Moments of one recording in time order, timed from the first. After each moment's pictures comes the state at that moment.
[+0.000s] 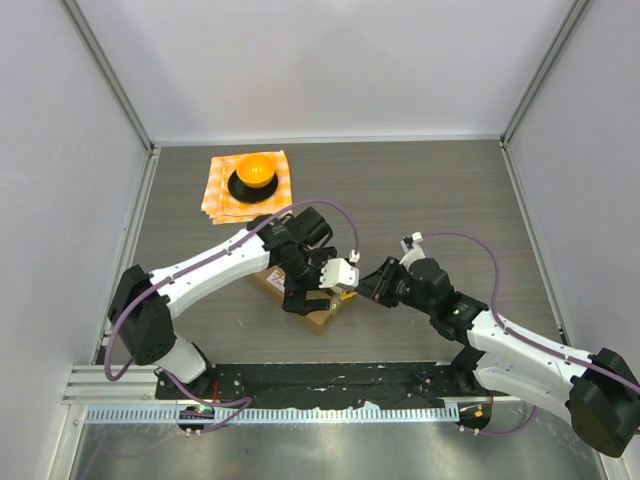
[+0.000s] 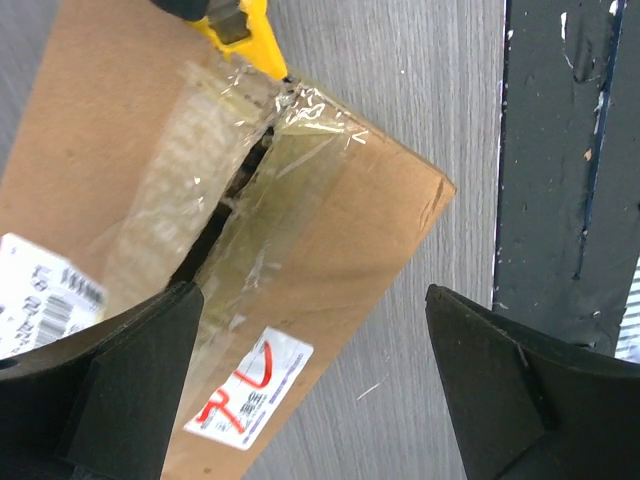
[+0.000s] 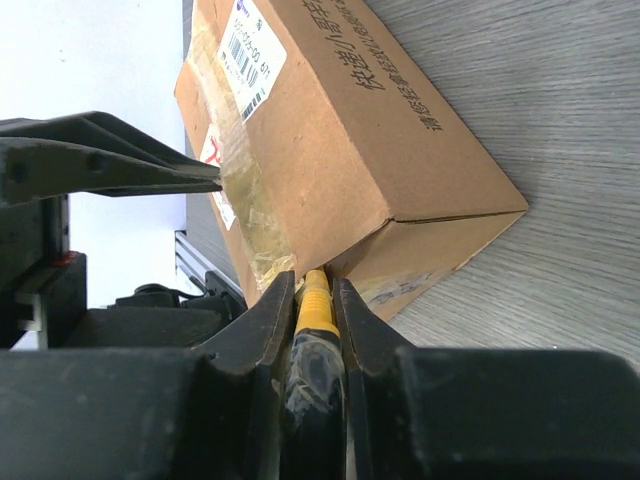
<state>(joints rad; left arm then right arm) -0.86 1.57 1.29 -1.02 0.36 0.77 0.73 0.88 0.34 0.13 -0.13 1.08</state>
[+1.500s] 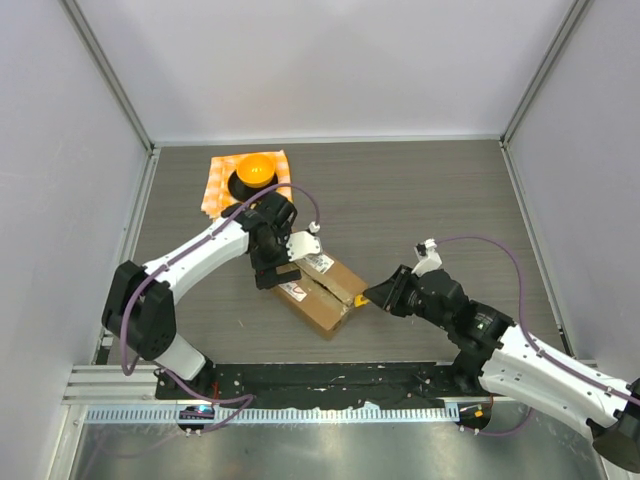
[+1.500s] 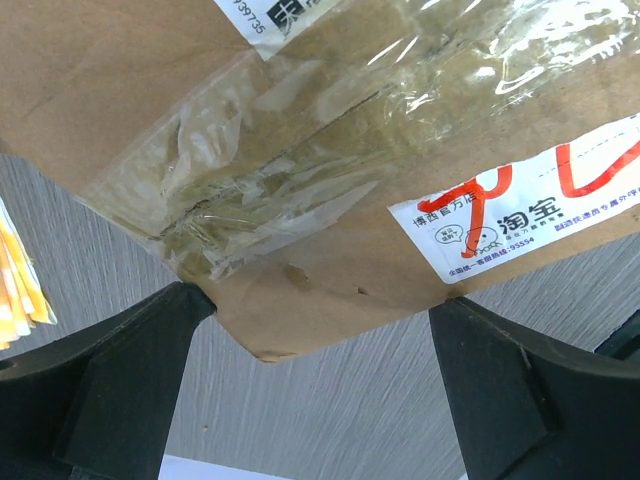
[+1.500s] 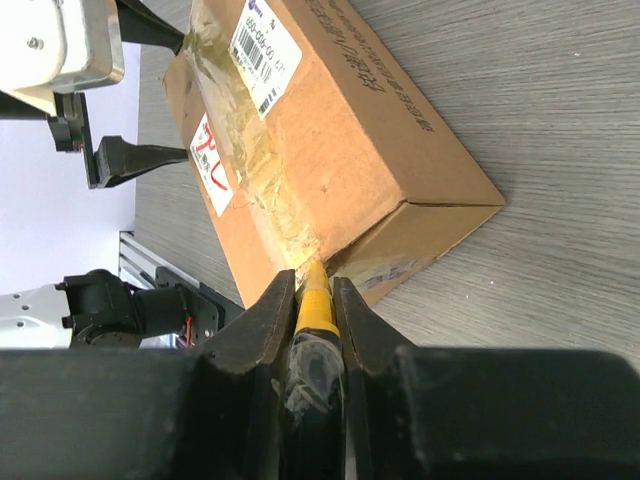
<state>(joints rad) -0.59 1.56 1.18 -0.95 0.06 0.75 0.85 0.62 0.41 -0.23 0.07 1.02</state>
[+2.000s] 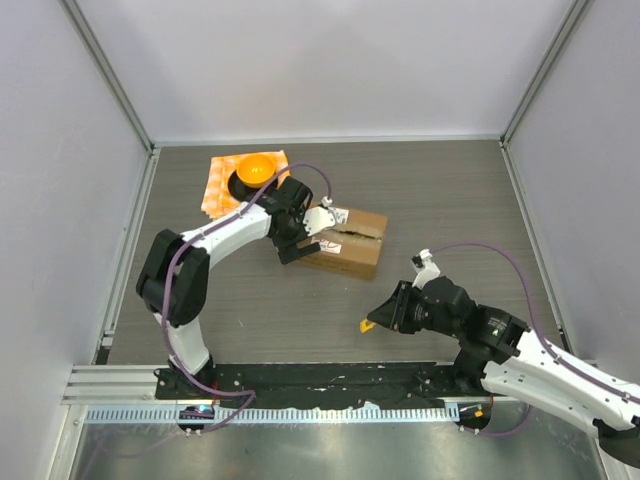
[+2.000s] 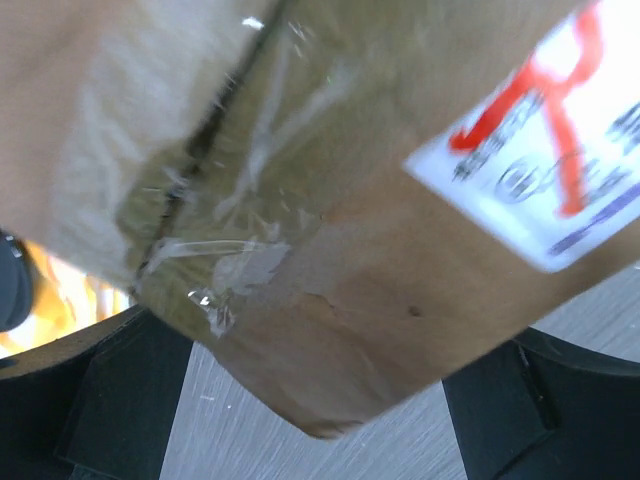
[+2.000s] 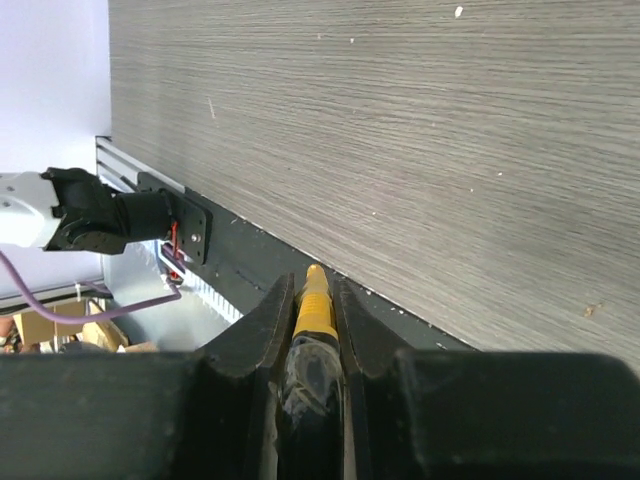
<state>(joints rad) -0.58 1.78 1.32 -0.69 0.01 0.68 0.94 0.54 0.48 -0.50 0.00 1.00</state>
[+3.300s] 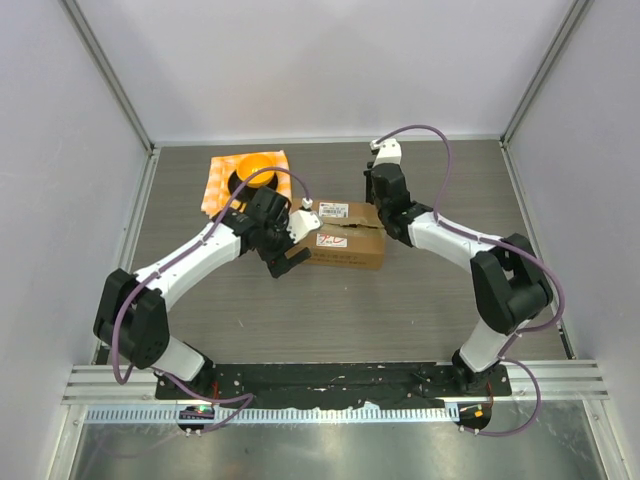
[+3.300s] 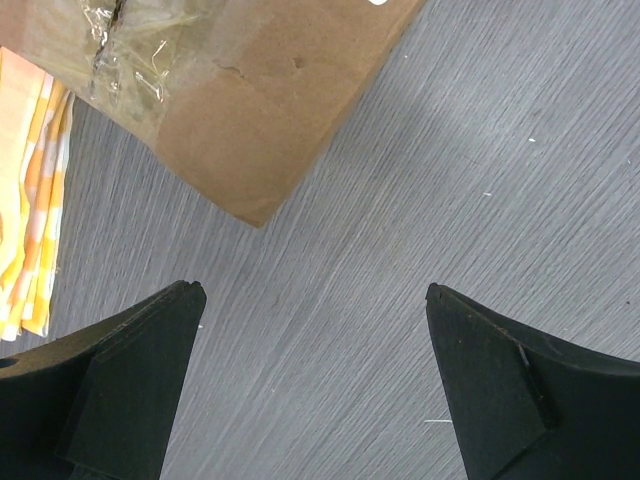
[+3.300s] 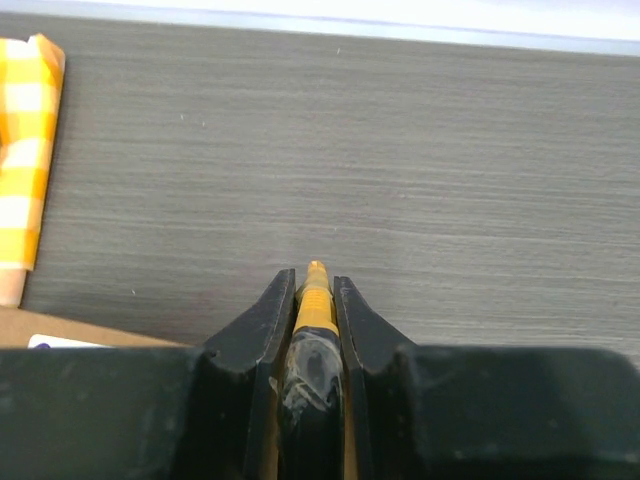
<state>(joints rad) -0.57 1.50 1.14 -0.69 0.12 0.52 0.51 1.67 1.10 0.24 0.44 0.13</state>
